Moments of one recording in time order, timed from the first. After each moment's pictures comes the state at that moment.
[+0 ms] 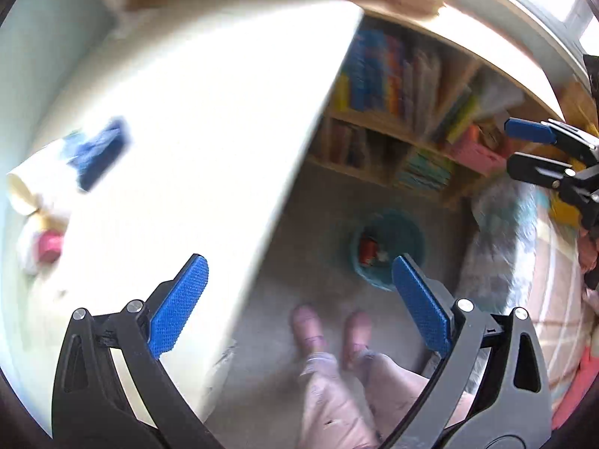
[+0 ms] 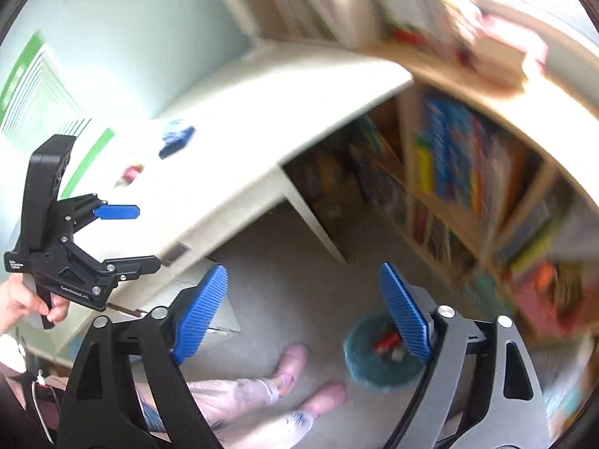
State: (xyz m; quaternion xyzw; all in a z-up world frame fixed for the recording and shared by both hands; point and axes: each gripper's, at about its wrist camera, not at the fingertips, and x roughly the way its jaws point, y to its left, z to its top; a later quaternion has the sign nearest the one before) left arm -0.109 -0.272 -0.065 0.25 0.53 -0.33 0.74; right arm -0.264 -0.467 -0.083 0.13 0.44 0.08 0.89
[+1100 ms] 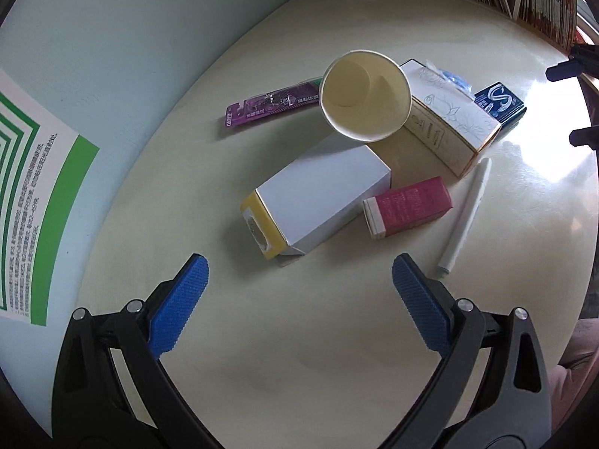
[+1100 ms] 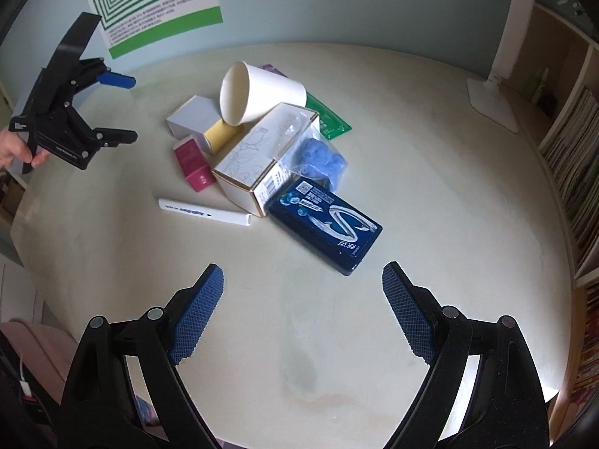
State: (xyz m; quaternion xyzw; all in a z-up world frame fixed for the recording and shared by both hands) left arm 0.123 0.002 -0.067 0.29 0.50 -0.18 0.80; right arm 0.001 -0.214 -0.086 -0.15 0.49 0.26 0.82
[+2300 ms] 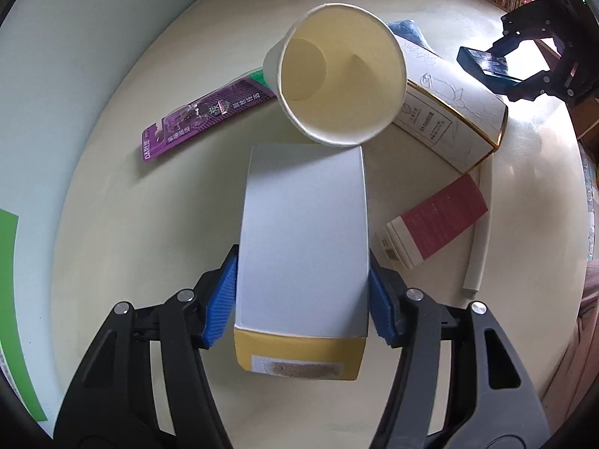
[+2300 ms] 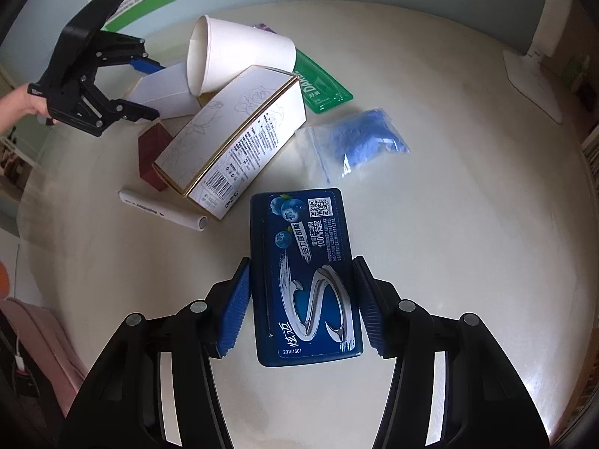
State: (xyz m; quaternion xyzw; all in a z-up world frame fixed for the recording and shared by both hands) left arm 0.155 -0.013 -0.094 0.30 0.52 -0.32 0.73; right arm 0.053 -0.217 -0.117 -0.15 0.54 0.29 0.77
